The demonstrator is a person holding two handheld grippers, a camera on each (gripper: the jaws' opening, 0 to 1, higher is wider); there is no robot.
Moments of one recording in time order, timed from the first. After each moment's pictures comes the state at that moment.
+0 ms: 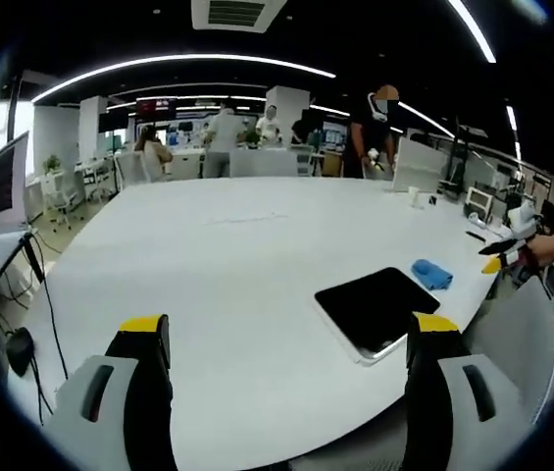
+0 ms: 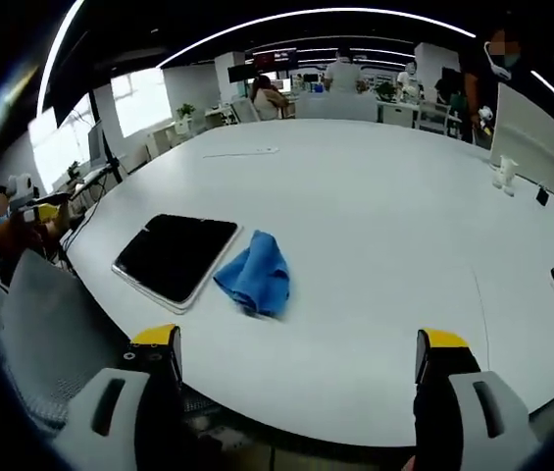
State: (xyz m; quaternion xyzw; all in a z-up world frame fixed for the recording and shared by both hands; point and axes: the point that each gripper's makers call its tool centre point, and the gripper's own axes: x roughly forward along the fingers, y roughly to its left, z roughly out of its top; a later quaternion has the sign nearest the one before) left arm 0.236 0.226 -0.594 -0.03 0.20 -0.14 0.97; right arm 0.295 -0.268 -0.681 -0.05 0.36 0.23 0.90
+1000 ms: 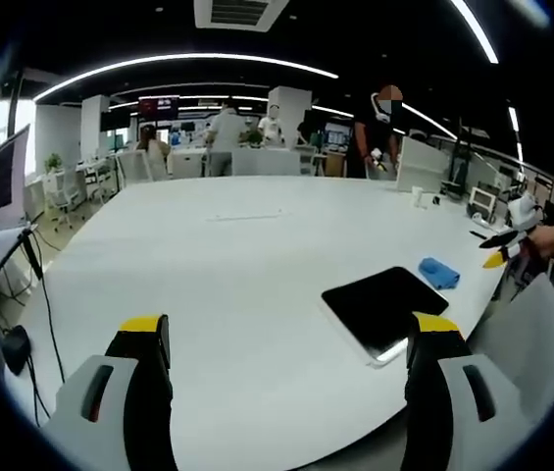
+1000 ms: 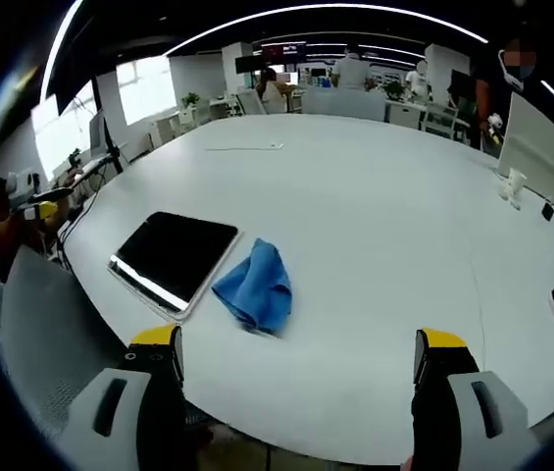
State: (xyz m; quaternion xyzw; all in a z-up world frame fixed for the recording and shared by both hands) left arm 0.251 0.240 -0.605 -0.03 0.19 -0.12 0.97; right arm 0.321 -0.252 -0.674 -0.08 0.36 0.24 0.90
